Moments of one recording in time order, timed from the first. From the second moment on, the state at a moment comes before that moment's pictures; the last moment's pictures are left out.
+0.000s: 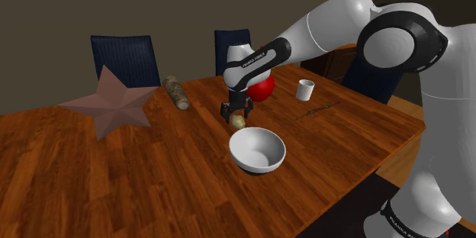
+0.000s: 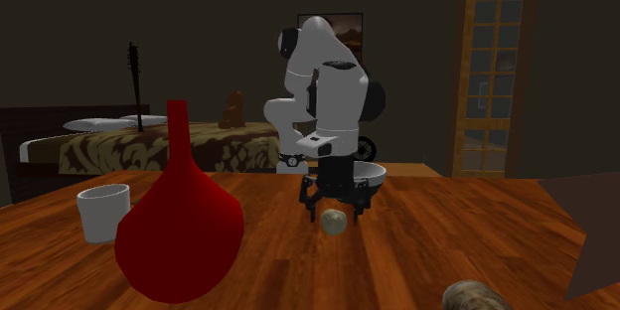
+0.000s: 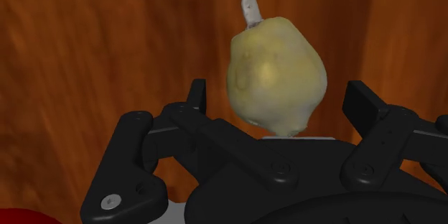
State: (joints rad) arm 0.37 0.51 -0.27 -1.79 0.16 2.22 0.27
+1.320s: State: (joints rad) arm 0.37 0.51 -0.27 -1.79 0.16 2.22 0.27
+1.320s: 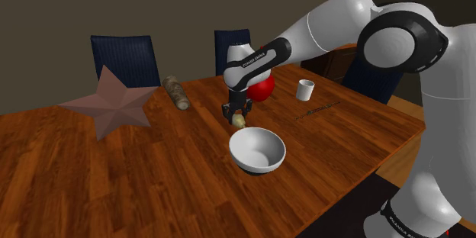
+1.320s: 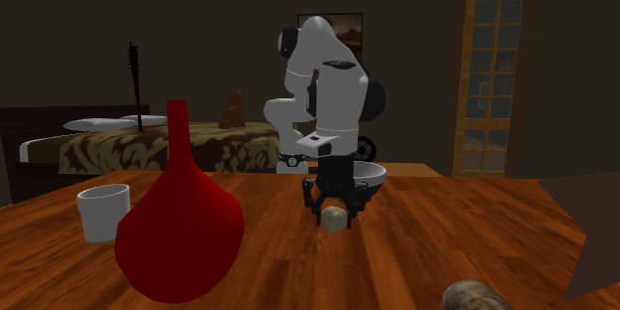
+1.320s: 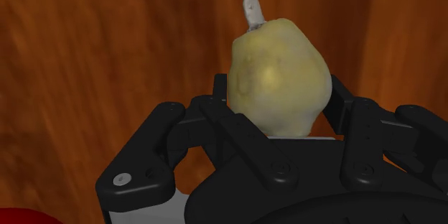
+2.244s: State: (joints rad) arm 0.38 0.41 -0.28 -1.74 0.12 2.08 0.29
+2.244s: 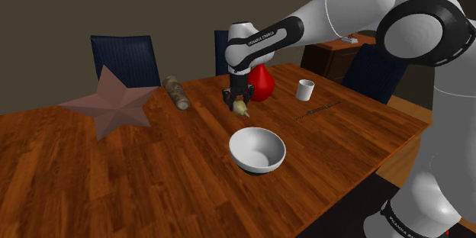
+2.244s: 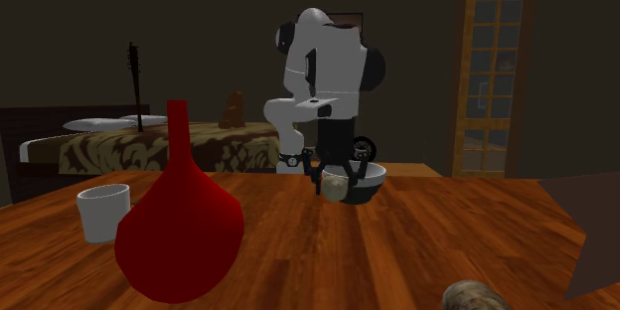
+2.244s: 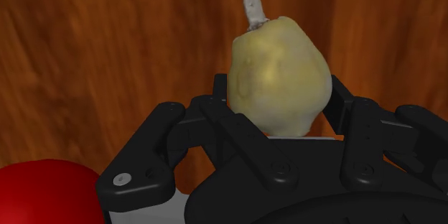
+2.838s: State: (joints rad) arm 0.39 0.36 -0.29 -1.69 0.11 1.98 0.30
